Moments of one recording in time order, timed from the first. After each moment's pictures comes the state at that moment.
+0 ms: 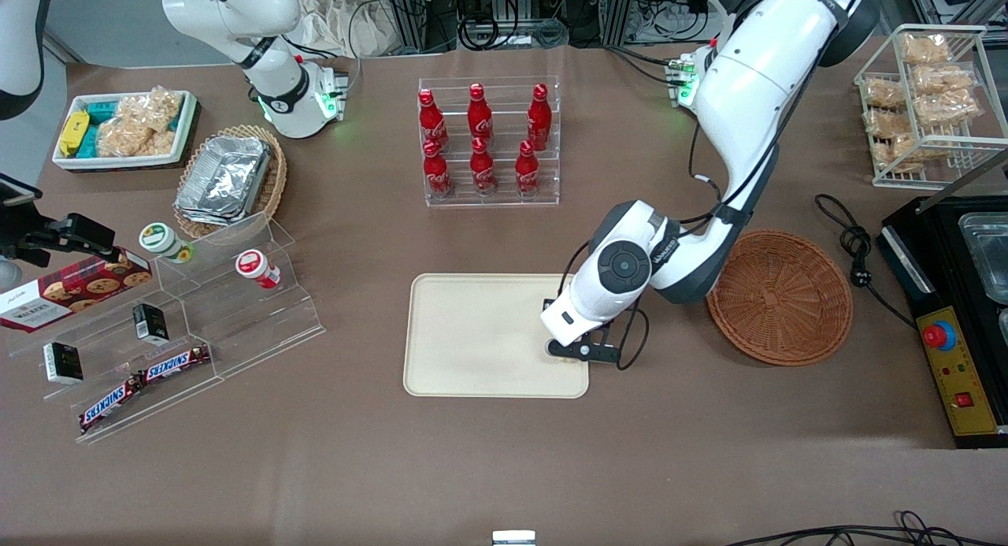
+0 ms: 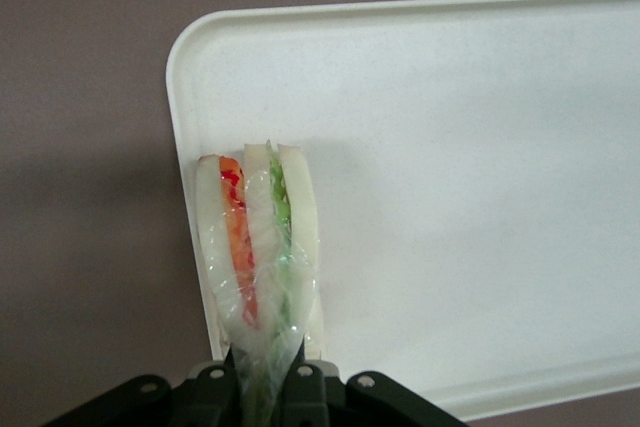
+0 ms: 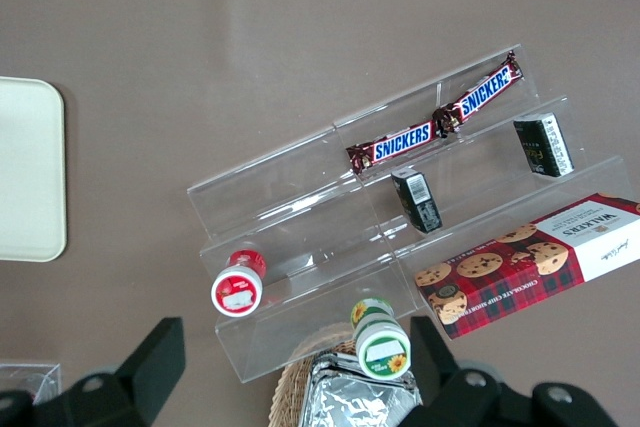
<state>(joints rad) -0.31 0.74 -0.32 -1.51 0.11 2.28 -0.51</state>
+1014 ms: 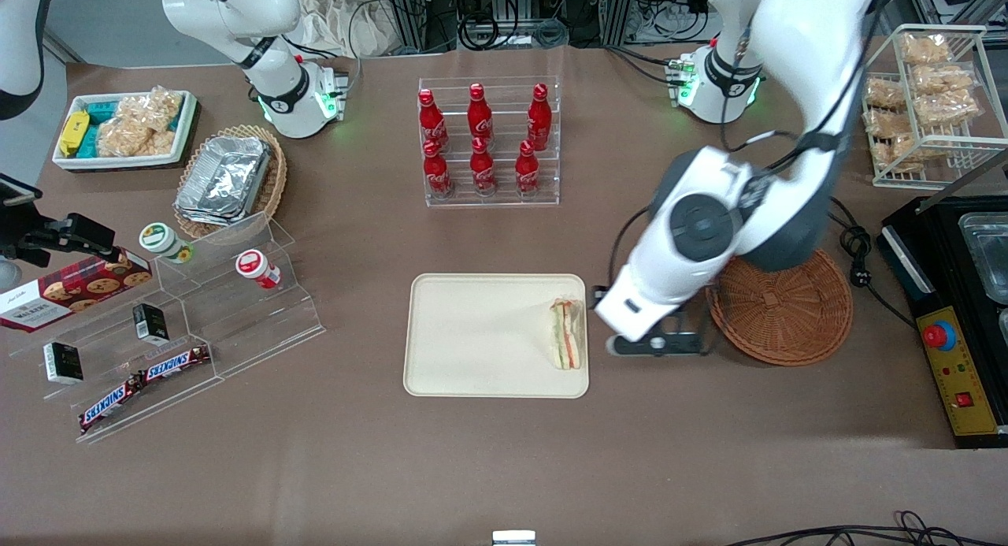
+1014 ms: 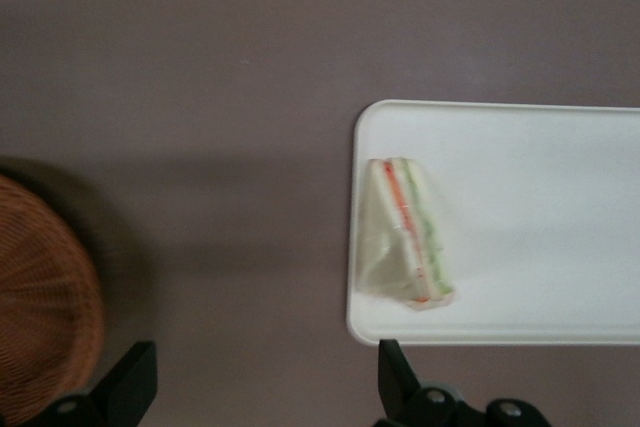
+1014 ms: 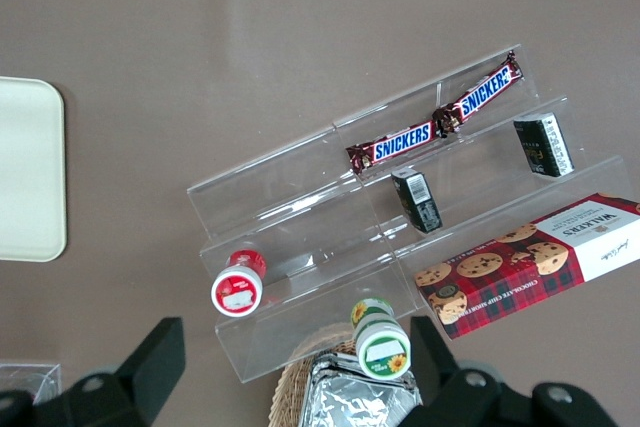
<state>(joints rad) -0.19 0.45 -0.29 -1.41 0.11 1.87 -0.48</state>
